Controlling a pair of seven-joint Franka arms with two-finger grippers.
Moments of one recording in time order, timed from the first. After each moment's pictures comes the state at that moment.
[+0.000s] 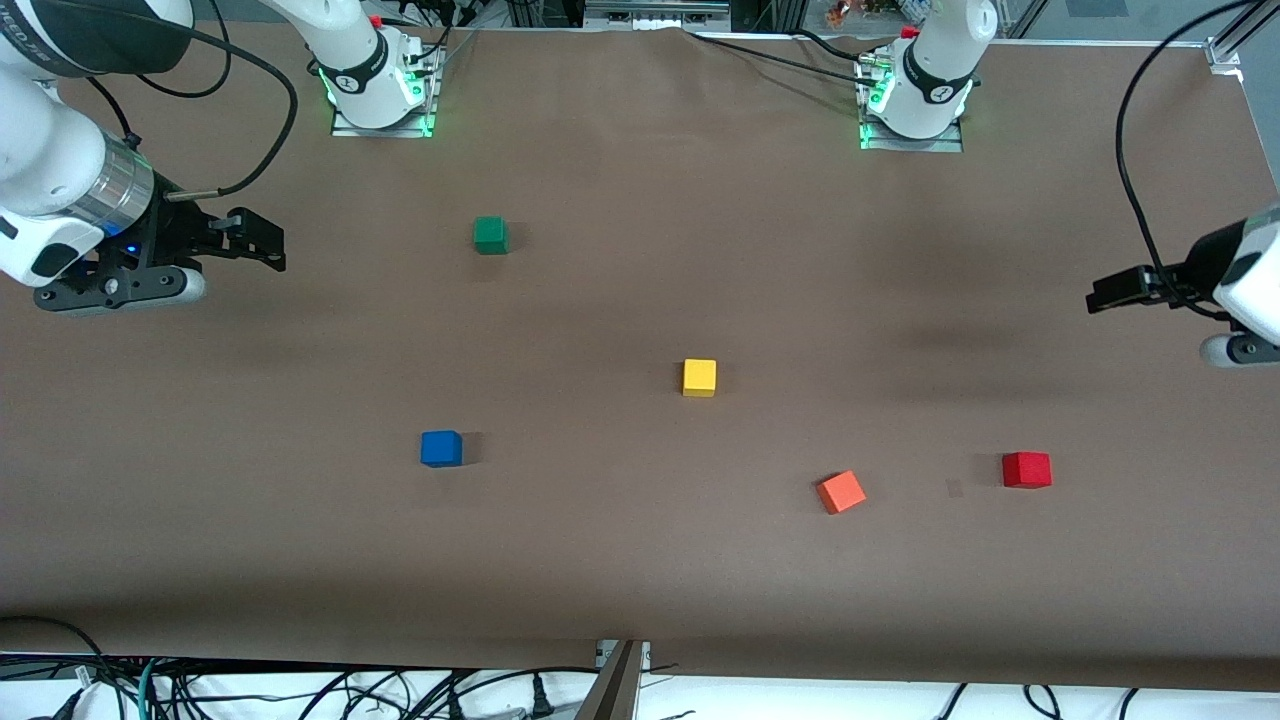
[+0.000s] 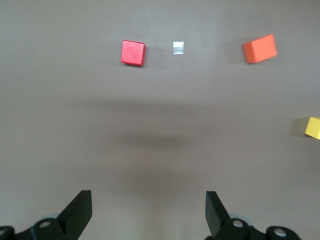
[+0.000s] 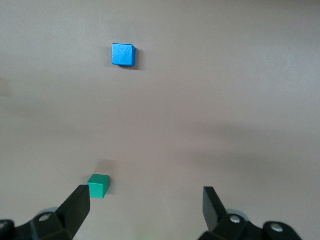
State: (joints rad) left arm 0.14 0.25 -0.08 -1.44 -0.01 1.51 -0.03; right arm 0.24 0.11 -0.09 -1.54 0.04 1.57 0.02
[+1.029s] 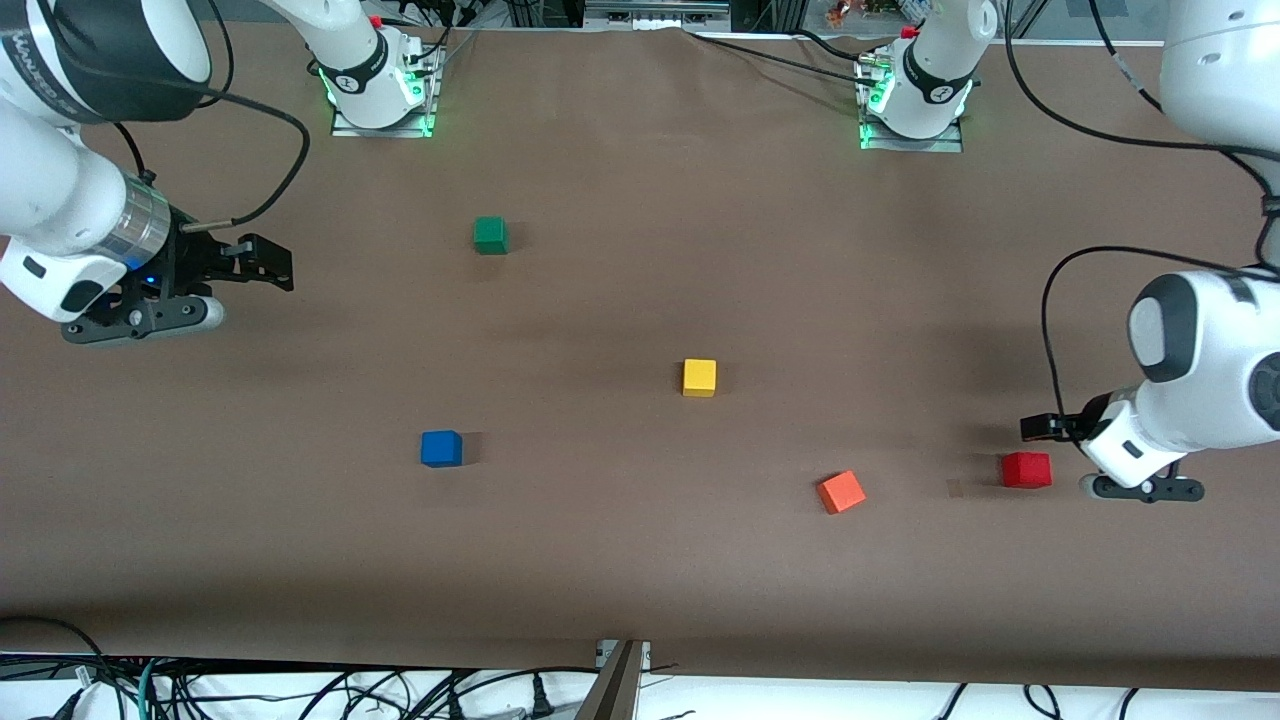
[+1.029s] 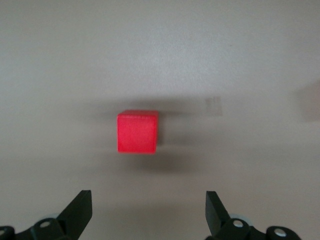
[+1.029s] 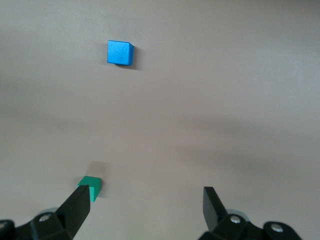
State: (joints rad) left arm 0.16 0.61 -0.08 -1.53 0.09 2.06 0.08; right arm 0.23 0.18 -0.10 -1.53 0.04 1.60 -0.04
